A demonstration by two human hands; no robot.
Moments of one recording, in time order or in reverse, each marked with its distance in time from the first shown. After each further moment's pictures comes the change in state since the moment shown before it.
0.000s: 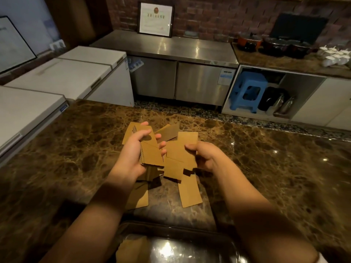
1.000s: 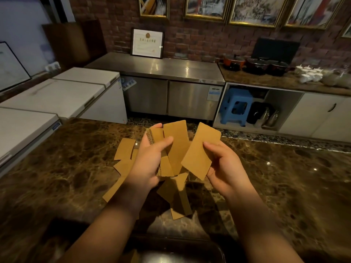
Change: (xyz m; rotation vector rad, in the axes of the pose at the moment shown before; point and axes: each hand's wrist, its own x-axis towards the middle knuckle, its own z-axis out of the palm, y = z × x) left_hand -0.040 -0.006 0.066 0.211 -0.177 0.189; right_hand -0.134 -0.008 -0.038 0.575 -0.204 -0.457
